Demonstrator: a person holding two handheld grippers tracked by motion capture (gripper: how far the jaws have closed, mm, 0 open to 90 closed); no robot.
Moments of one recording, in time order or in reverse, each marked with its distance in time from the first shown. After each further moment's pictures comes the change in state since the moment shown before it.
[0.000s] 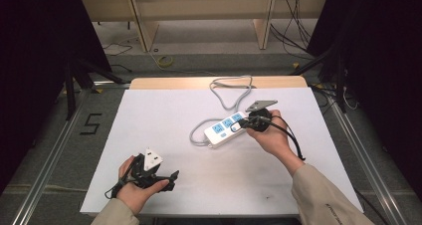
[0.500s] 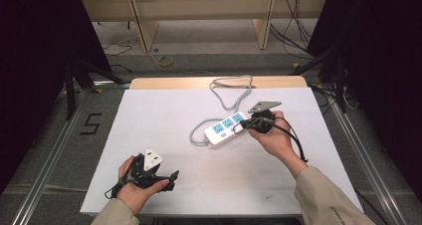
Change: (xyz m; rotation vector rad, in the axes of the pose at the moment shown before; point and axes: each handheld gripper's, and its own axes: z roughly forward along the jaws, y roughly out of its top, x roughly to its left) left arm 0.000 0.000 0.000 -0.002 0.002 0.000; right arm 0.002 -0.003 -0.010 -0.023 -0.002 -0.006
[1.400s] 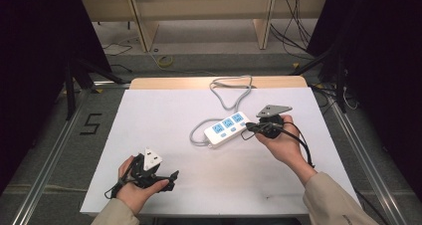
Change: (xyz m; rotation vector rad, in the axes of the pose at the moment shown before) left arm 0.001 0.000 0.000 0.006 -0.001 -0.002; right arm 0.002 -0.012 -0.026 -0.041 -0.005 -0.007
